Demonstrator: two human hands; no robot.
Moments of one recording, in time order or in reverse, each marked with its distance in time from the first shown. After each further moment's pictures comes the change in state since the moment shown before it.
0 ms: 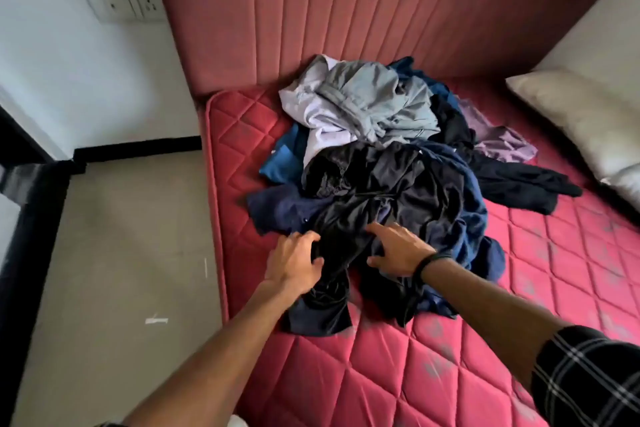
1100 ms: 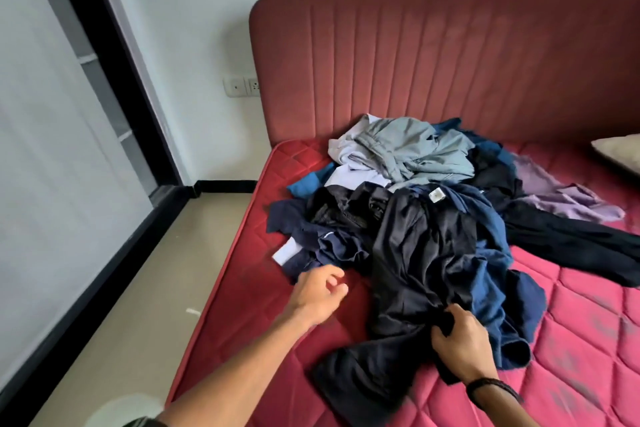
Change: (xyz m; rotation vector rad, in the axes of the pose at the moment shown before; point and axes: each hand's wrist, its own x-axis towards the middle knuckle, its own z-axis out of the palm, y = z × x) left_hand -0.062 0.115 0.123 -0.240 0.278 -0.272; right_hand -0.070 0.213 0.129 0.536 0.517 -0.038
